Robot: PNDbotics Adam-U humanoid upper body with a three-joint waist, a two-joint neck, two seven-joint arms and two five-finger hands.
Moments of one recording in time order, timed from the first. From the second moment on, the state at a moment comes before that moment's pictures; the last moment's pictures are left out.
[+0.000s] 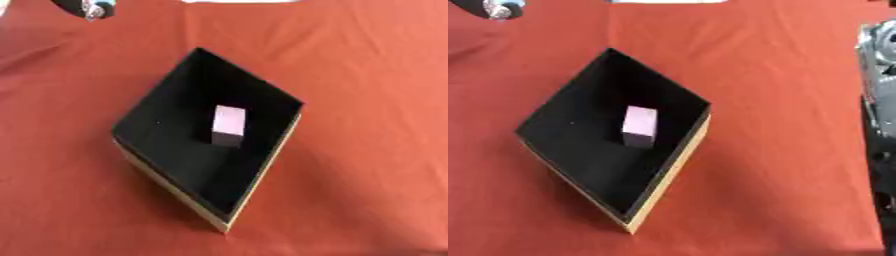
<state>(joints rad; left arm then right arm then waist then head) -1.14 0.57 -0.38 -1.36 -0.79 -0.16 -0.51 -0.58 -0.45 -0.06 -1.98 0.39 -0.06 -0.32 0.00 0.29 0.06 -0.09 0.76</state>
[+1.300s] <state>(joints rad) -1.02 0.60 -0.60 -1.84 -0.63 -0.05 -0.65 -0.57 -0.44 -0.06 -1.98 0.39 -0.06 -0.33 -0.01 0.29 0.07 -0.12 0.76</state>
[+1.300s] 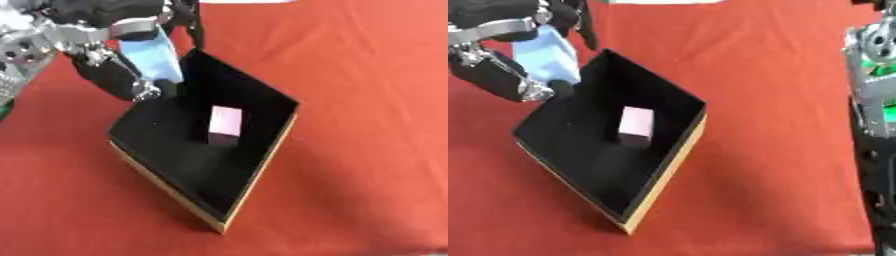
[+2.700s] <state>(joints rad) -0.88 0.48 -0.63 -1.73 -0.79 -0.17 -0.69 -0.56 -0.44 -0.07 -1.98 0.38 -0.05 -0.33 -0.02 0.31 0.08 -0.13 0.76</state>
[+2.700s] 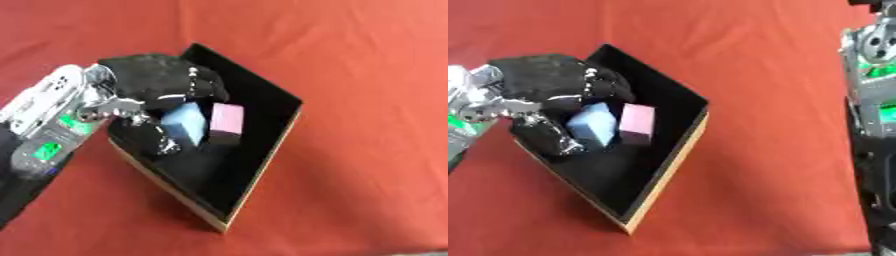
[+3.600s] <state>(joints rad) -0.87 0.49 -0.51 -1.84 -0.82 -0.16 -0.59 -0.57 -0.44 -0.07 -1.98 0.38 -0.05 -0.33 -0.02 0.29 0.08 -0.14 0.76</state>
